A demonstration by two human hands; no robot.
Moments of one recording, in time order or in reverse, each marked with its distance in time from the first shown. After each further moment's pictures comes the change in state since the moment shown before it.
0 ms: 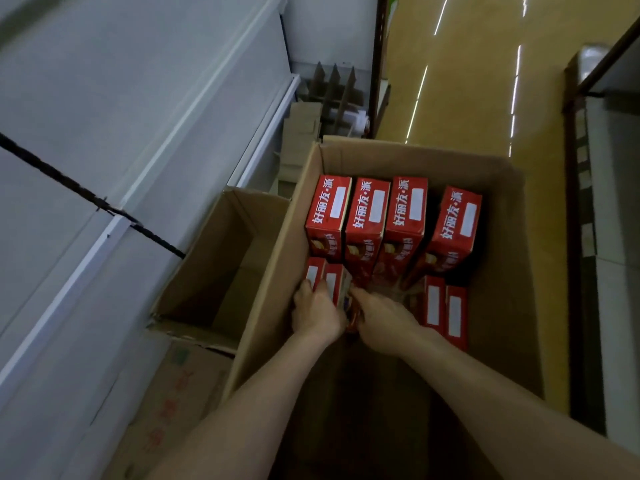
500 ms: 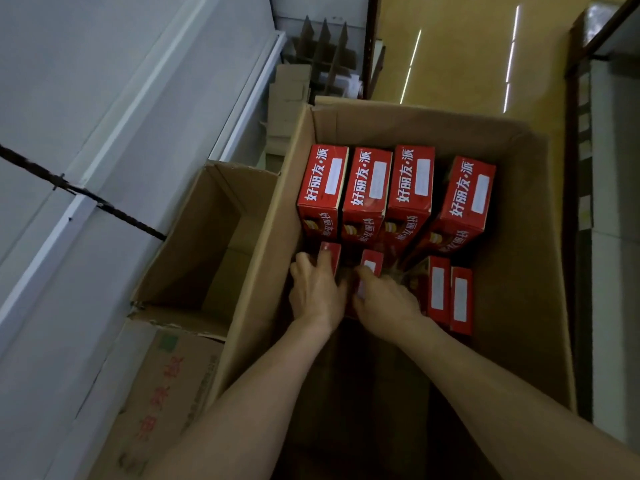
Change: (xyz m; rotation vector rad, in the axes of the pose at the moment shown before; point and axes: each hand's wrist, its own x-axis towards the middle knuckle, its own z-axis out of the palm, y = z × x) left_hand 0.016 0.001 0.015 0.006 0.182 0.126; right_hand 0.020 0.013 0.018 0.011 0.116 0.099
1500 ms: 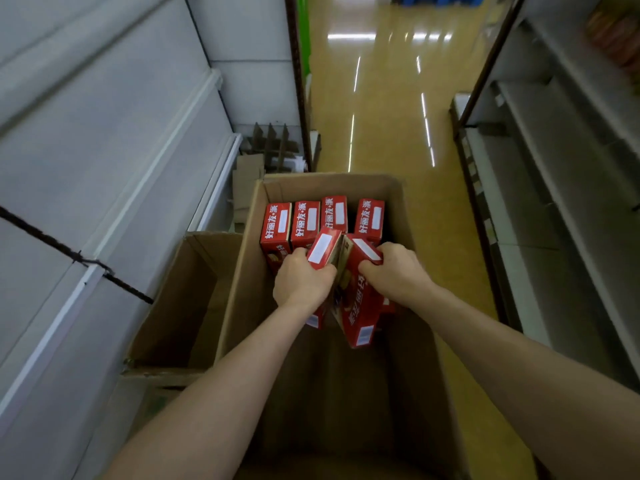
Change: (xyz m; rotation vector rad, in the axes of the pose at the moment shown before) left_hand -0.100 0.077 -0.089 -0.276 0.047 0.125; right_hand -0.153 0.016 -0.104 0.473 0.390 0.167
